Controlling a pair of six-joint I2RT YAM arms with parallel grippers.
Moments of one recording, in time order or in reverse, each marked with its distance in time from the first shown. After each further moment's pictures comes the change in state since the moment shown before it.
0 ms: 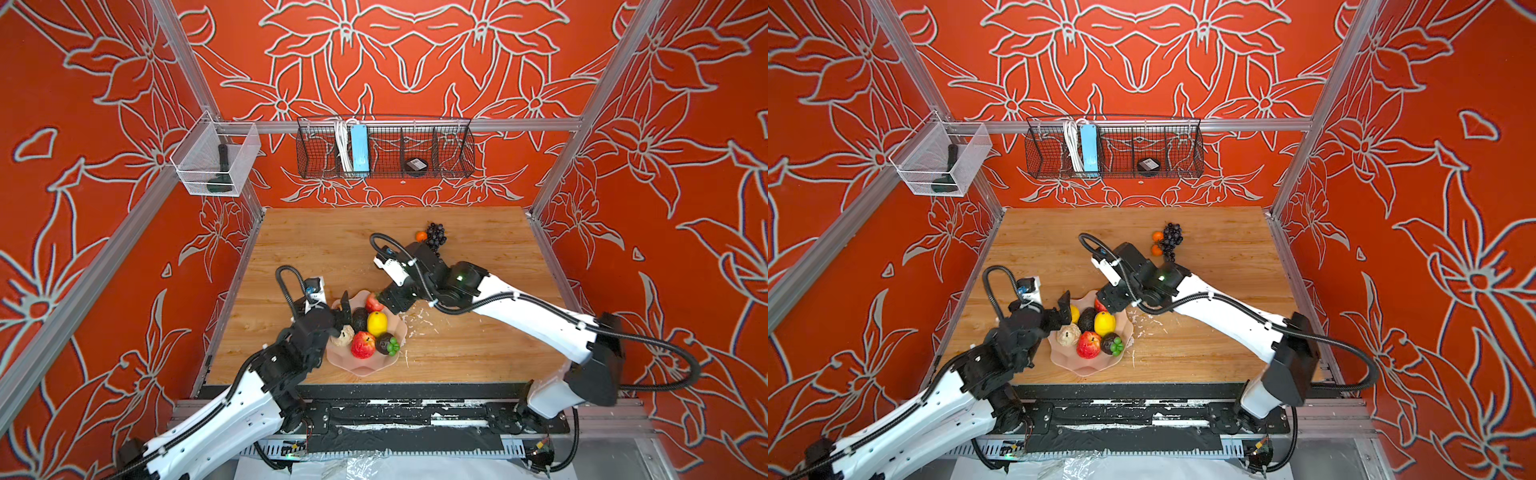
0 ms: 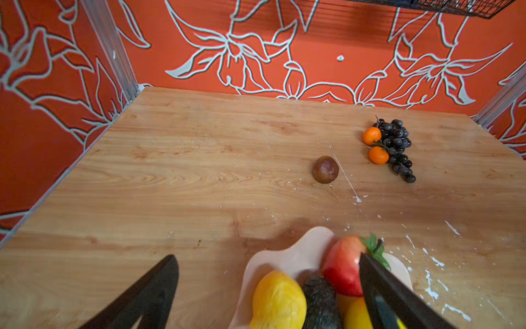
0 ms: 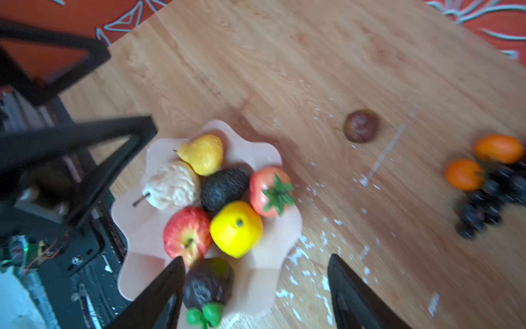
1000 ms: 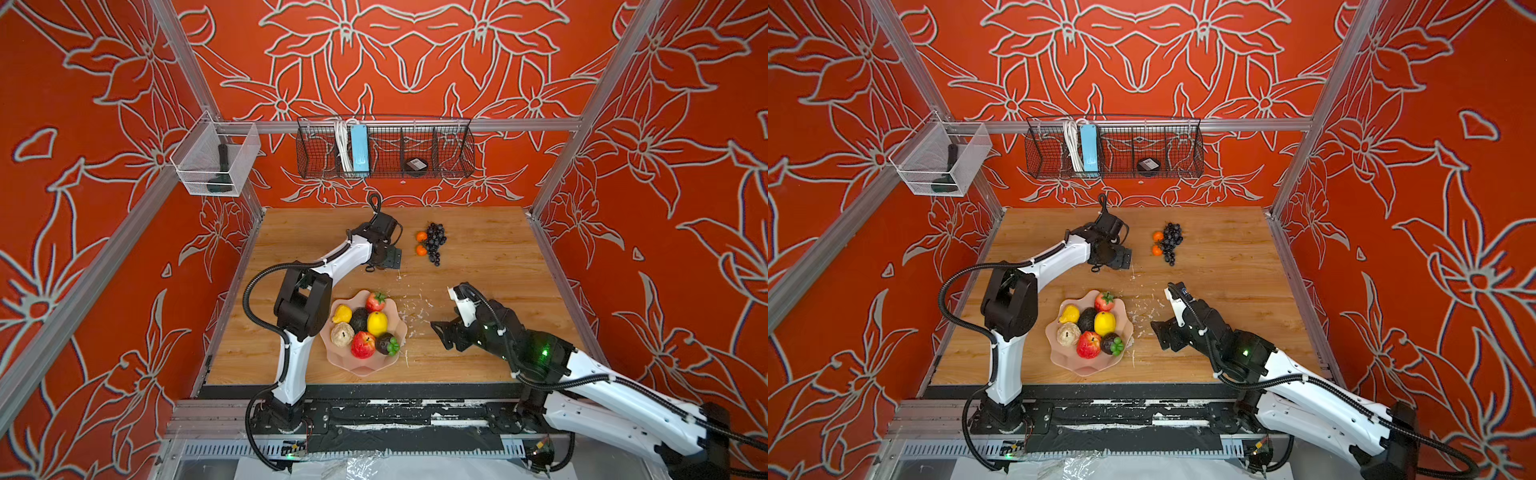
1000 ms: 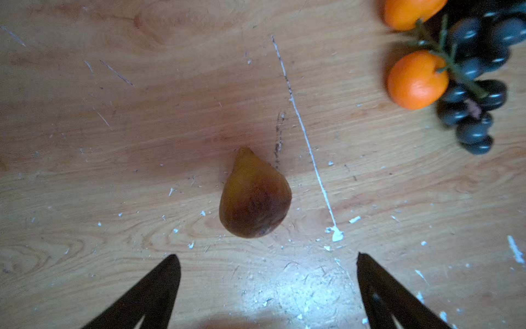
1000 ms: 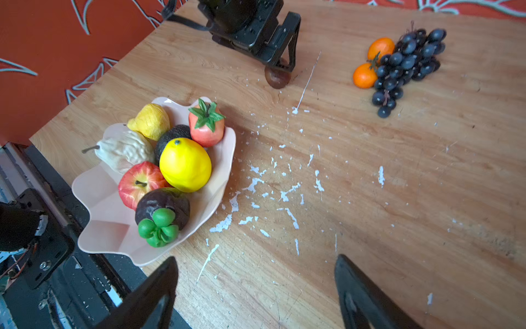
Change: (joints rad) left arm 0.235 1.395 1.199 -0.462 0.526 0.082; right arm -0.019 -0.698 -0.739 0.227 0.157 0.235
